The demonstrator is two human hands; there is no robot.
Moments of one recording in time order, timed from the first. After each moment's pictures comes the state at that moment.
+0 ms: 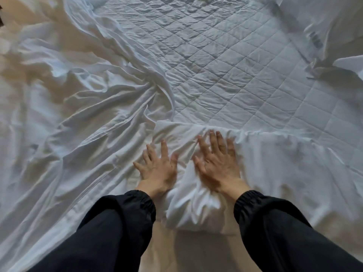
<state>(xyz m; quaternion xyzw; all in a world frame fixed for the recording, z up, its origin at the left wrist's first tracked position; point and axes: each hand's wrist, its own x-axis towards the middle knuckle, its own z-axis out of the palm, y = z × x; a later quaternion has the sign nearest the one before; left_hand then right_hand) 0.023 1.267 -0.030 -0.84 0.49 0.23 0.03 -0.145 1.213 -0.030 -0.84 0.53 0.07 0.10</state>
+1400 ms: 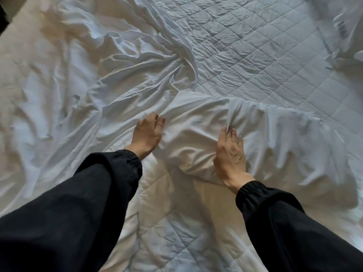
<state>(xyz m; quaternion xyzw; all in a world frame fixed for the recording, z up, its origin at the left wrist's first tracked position) 0.091 1.348 0.022 -0.81 0.48 0.20 -0.27 -0.139 1.320 0.015 -0.82 0.56 0.00 0.12</state>
